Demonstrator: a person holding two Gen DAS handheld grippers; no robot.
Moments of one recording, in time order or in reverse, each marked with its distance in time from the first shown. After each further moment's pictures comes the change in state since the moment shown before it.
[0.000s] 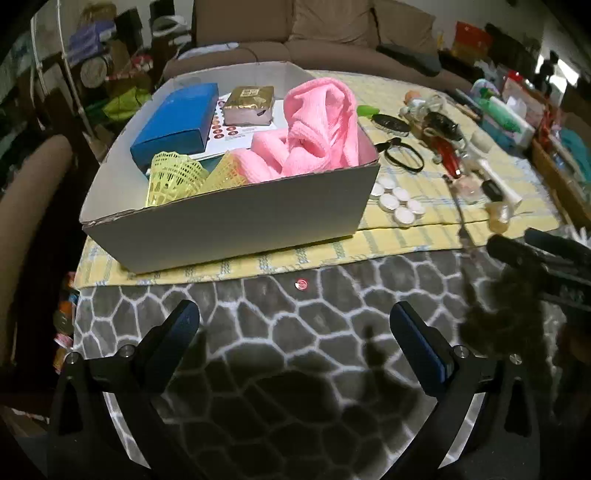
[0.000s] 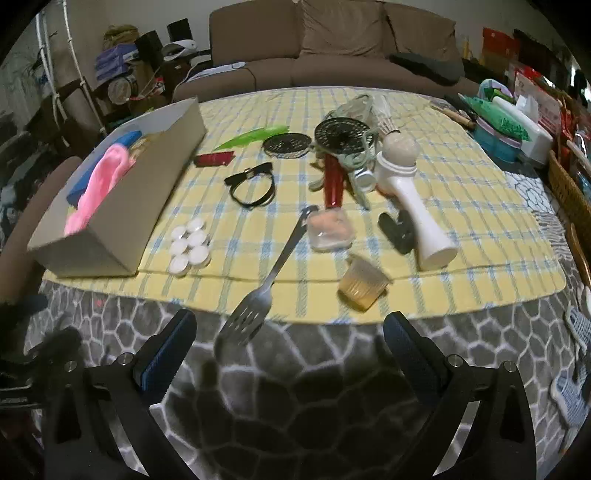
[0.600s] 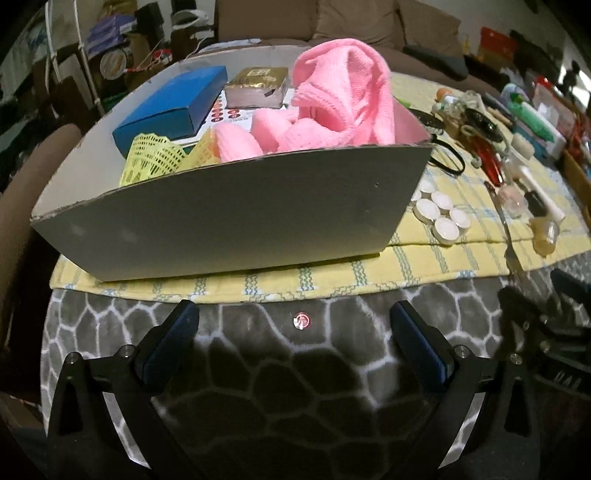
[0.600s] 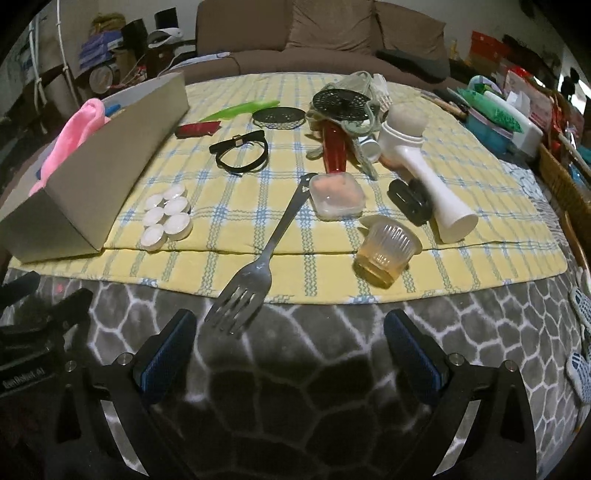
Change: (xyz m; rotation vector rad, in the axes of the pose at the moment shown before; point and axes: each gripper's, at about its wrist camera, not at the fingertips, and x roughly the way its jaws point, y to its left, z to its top) left arm 0.049 -0.005 0.003 -0.084 0.000 0.053; right arm 0.032 0.012 -0.014 0.000 0.015 -0.110
